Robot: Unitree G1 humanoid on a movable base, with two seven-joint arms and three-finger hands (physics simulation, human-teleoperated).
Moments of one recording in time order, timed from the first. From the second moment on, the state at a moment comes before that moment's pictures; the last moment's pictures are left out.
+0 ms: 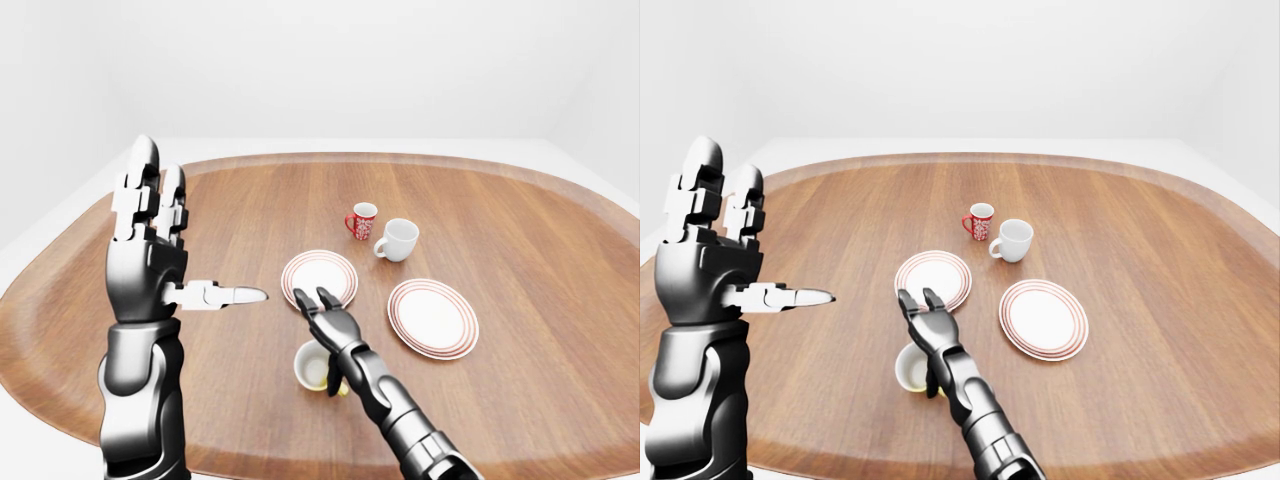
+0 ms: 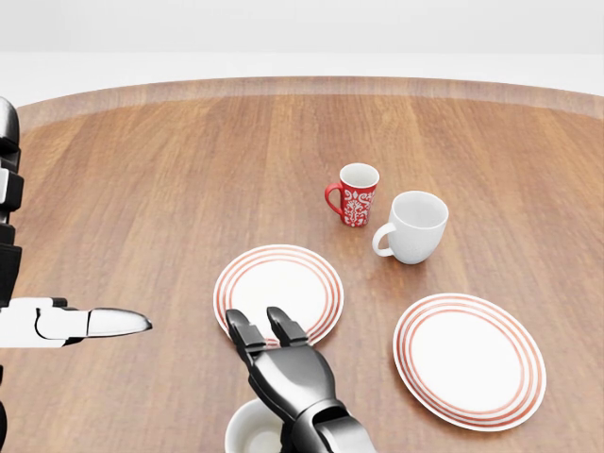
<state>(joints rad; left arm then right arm) -0.11 0.12 0.23 -0.58 -0.14 0.09 -0.14 -0.27 0.13 0.30 0.62 -1.20 -0.09 -0.06</state>
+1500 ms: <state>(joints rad) -0.11 0.13 0.24 -0.59 -0.15 0.09 -0.14 -0.24 0.02 0.18 0.21 -1.08 0.06 0.26</state>
